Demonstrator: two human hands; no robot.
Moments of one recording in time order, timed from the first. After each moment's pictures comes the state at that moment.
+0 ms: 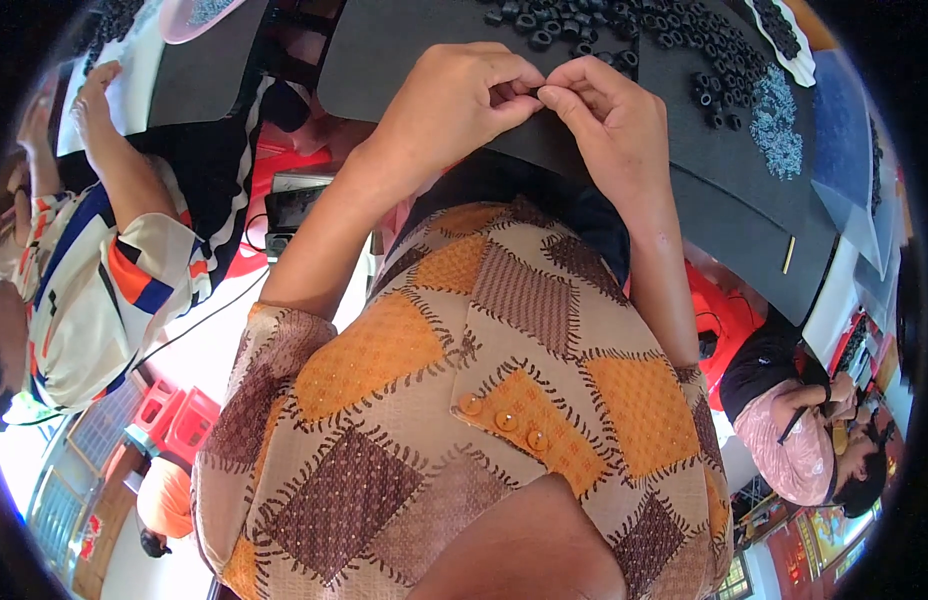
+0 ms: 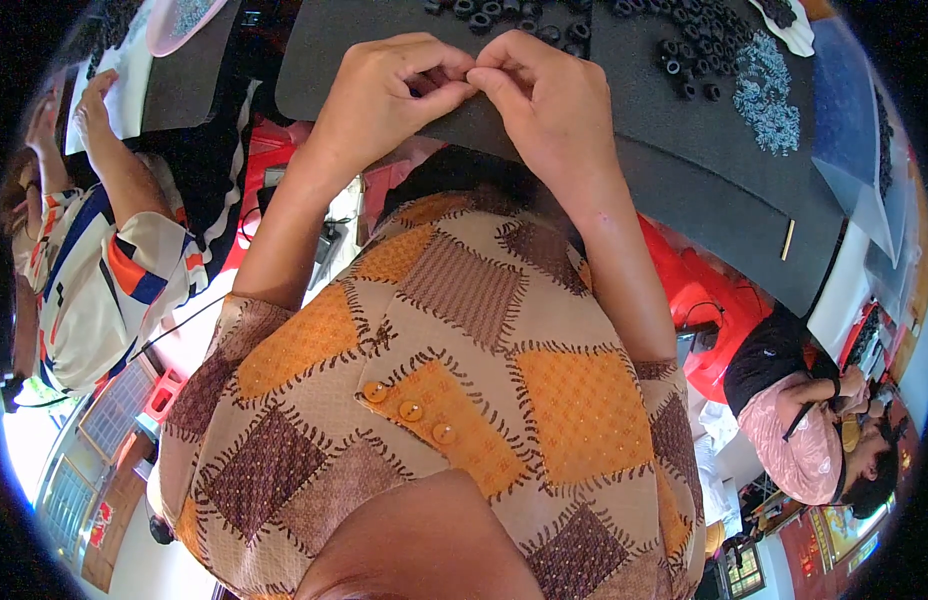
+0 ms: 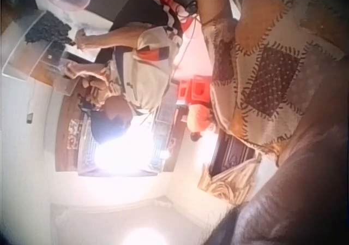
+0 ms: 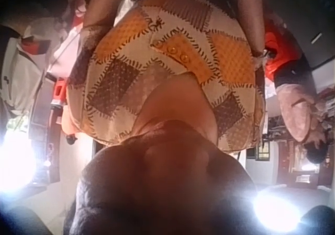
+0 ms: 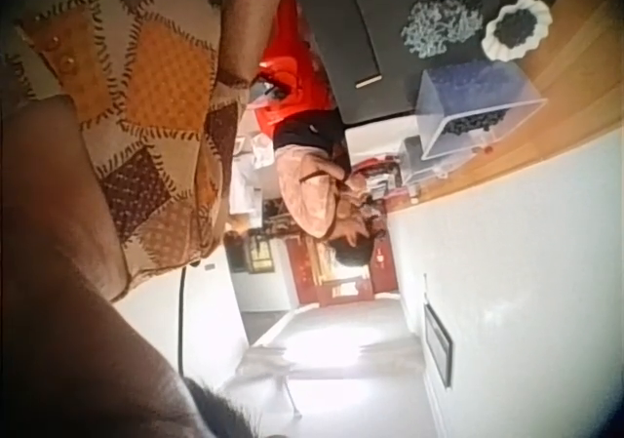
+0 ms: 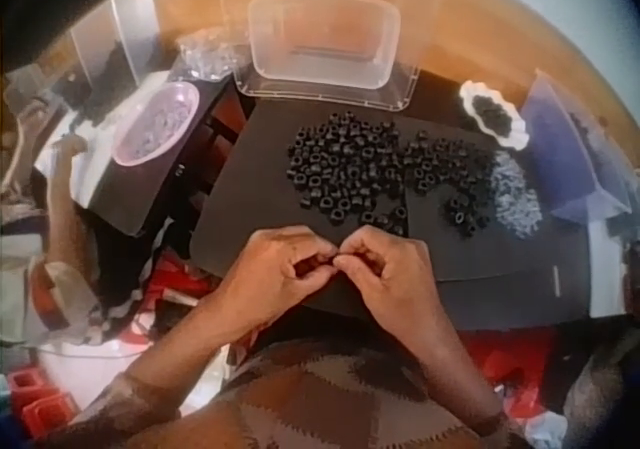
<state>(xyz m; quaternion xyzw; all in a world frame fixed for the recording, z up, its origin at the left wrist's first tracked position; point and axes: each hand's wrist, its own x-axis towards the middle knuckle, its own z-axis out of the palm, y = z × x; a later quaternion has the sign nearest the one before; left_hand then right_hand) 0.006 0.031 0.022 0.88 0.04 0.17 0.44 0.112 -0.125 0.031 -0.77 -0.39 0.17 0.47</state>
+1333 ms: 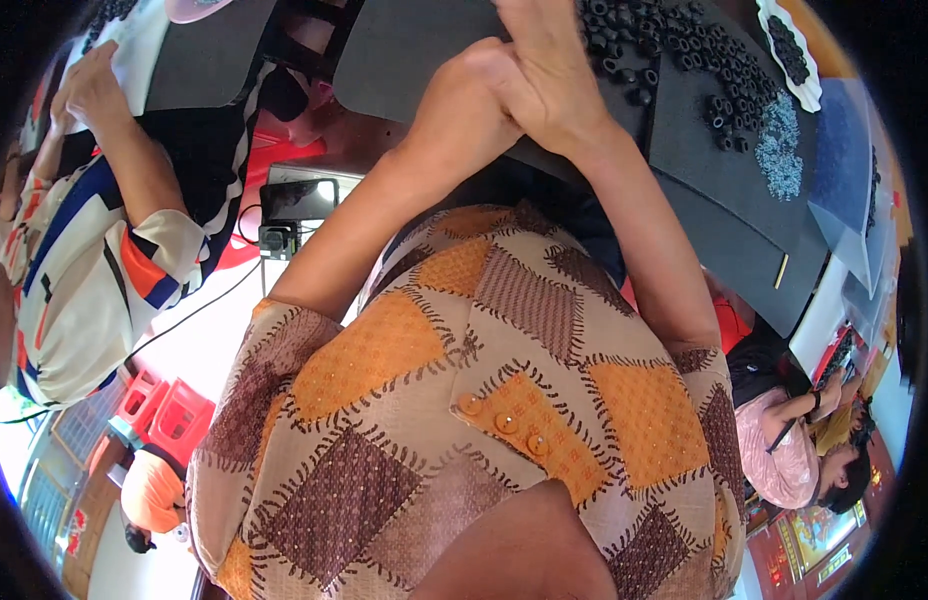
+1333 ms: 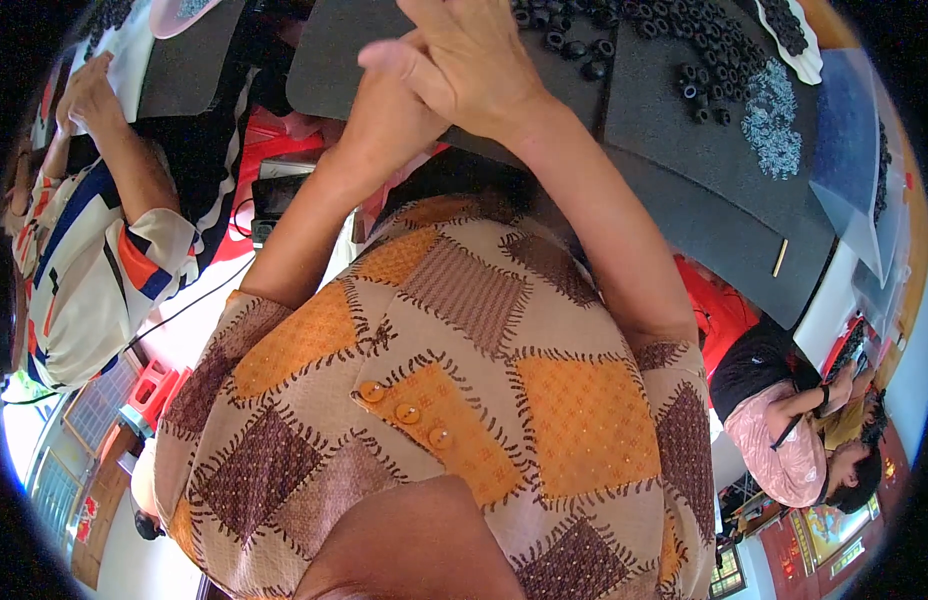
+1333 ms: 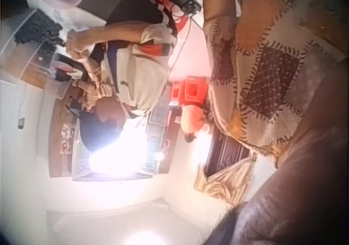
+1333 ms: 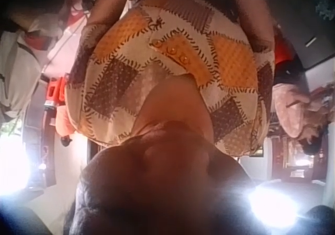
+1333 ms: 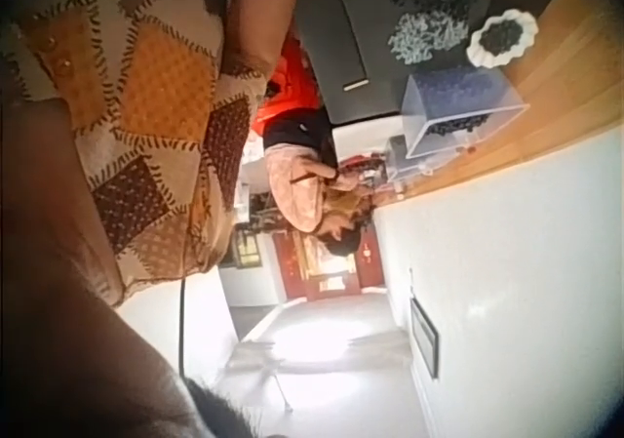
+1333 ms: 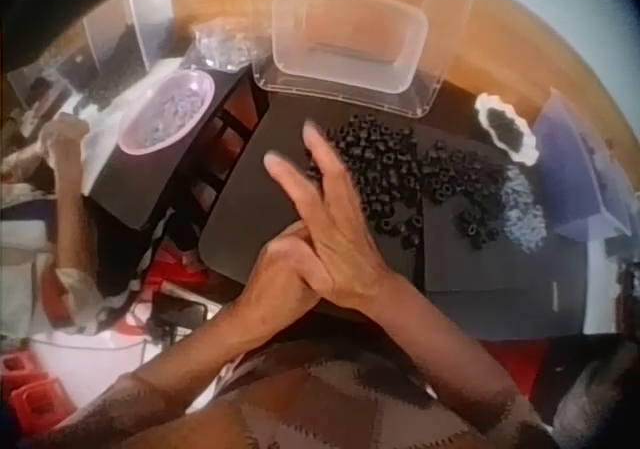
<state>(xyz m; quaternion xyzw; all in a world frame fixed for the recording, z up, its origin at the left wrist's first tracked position) 0.003 0.024 -0.002 0.88 0.07 0.28 0.38 0.112 -0.039 0.020 -0.52 -0.62 -0.02 0.58</state>
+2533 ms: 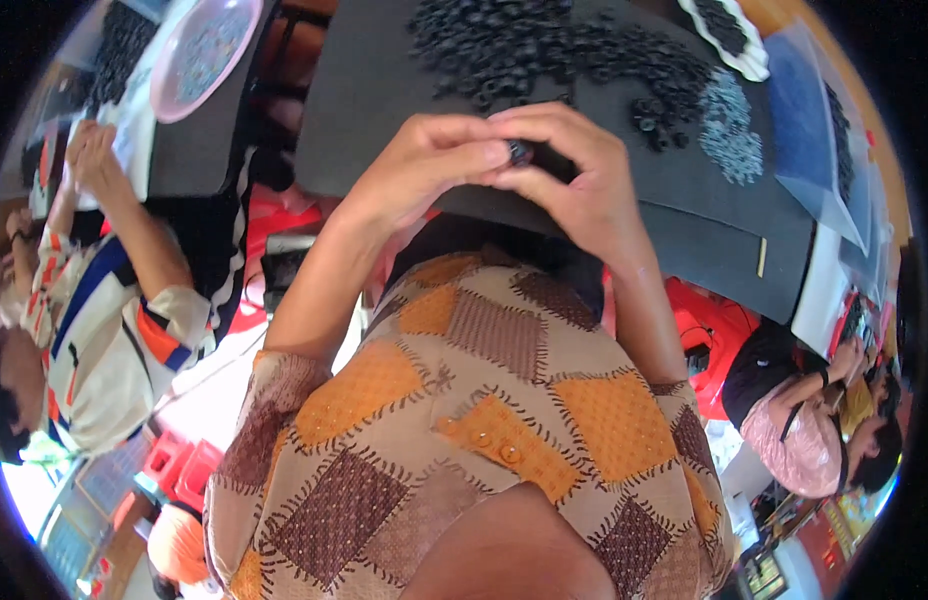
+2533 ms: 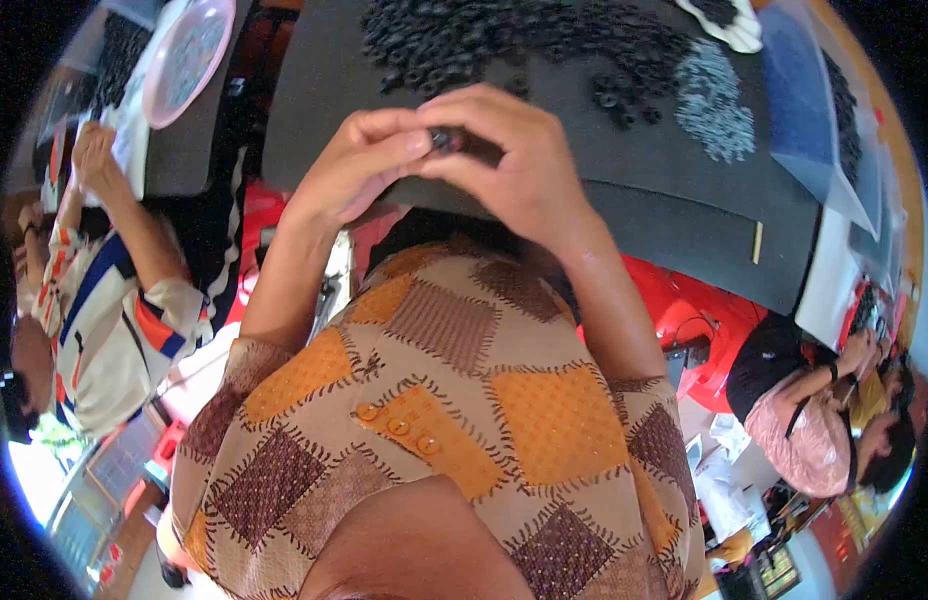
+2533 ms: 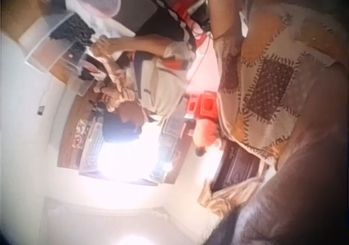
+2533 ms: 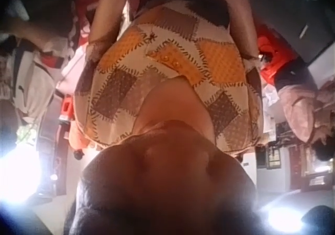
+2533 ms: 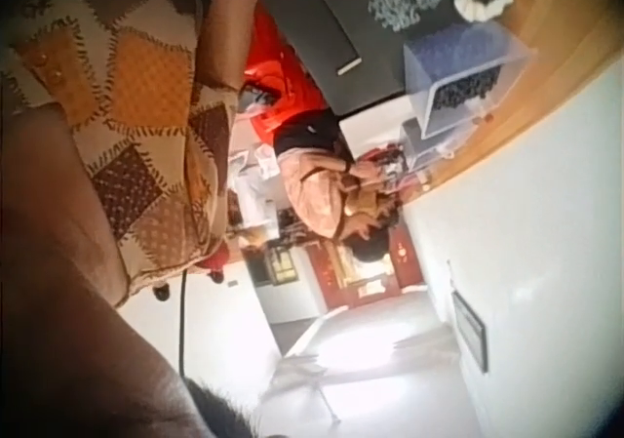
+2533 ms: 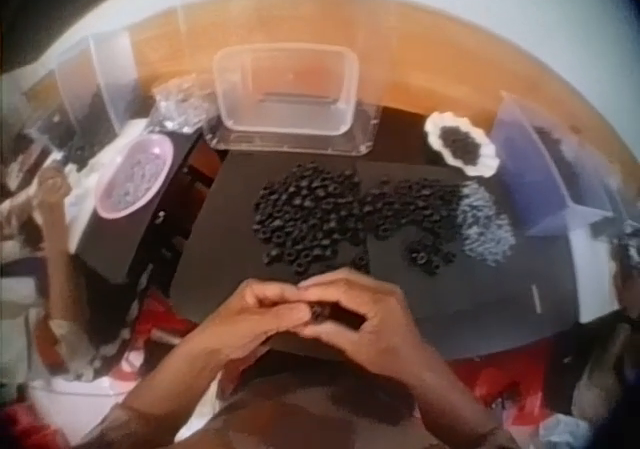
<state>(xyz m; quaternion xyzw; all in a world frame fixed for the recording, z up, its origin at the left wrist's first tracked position) 0.010 0.037 0.011 0.49 0.09 -0.03 0.86 0.124 -0.131 0.050 -0.67 -0.49 0.11 0.54</state>
